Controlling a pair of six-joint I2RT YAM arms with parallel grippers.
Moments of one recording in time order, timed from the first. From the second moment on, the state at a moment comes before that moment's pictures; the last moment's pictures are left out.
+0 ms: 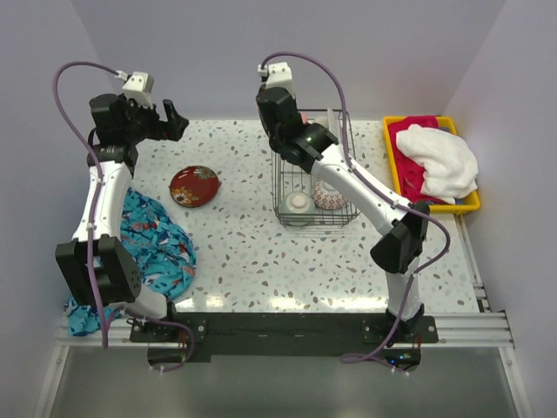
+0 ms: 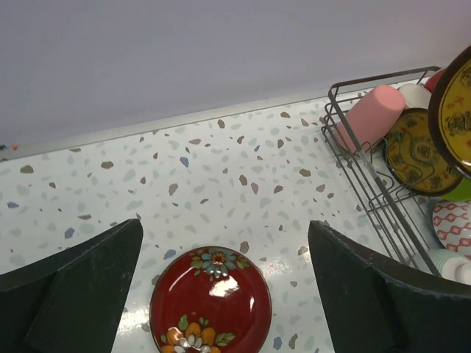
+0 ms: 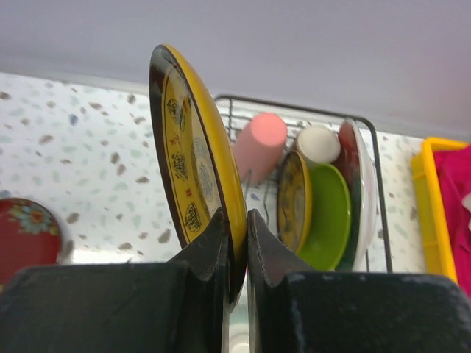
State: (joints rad) left arm 0.17 1.51 1.40 -0.16 0.52 0.00; right arm 0.79 1.99 2.16 -0.53 0.73 0.13
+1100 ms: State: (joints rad) left arm 0.17 1.43 1.26 -0.14 0.52 -0.04; right arm 0.70 2.18 2.13 -0.81 0.96 0.24
